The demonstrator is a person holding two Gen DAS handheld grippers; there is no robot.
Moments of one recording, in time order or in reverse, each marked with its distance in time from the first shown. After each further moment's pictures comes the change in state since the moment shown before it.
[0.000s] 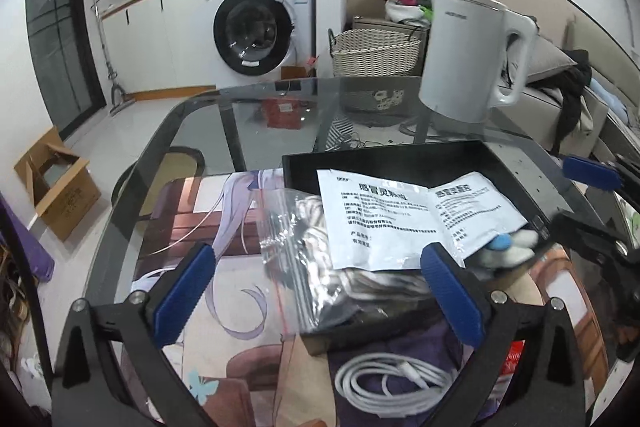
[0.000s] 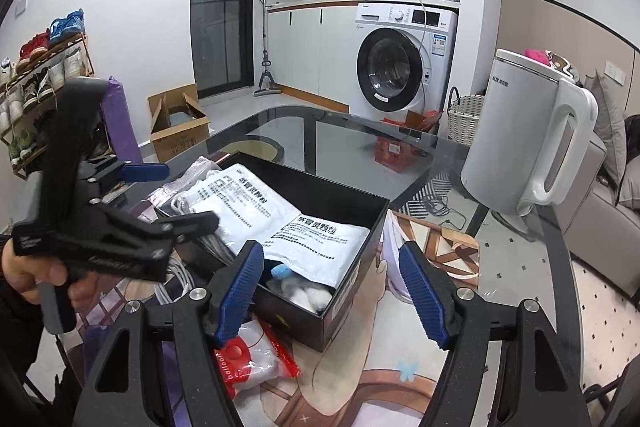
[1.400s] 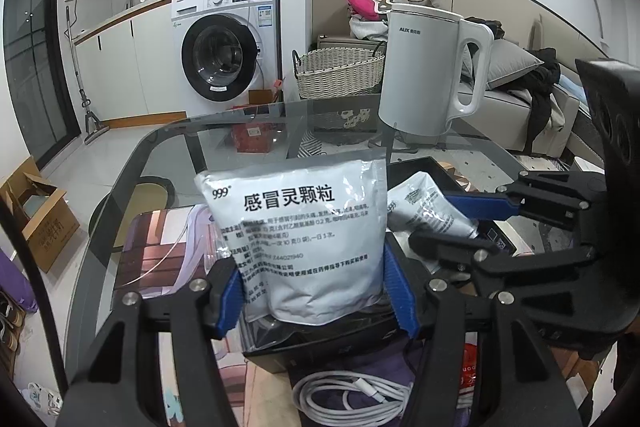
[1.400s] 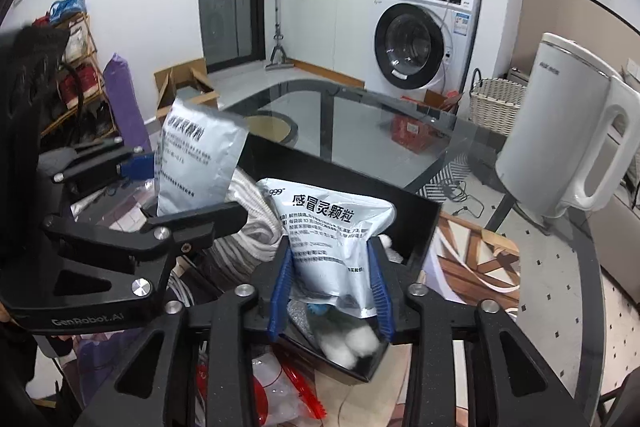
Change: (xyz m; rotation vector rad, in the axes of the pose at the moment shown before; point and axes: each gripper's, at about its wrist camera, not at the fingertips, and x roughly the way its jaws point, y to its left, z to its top) left arm -0.017 -0.025 0.005 0.080 -0.077 -0.094; right arm 0.060 0.018 0.018 -0.038 0.104 0.044
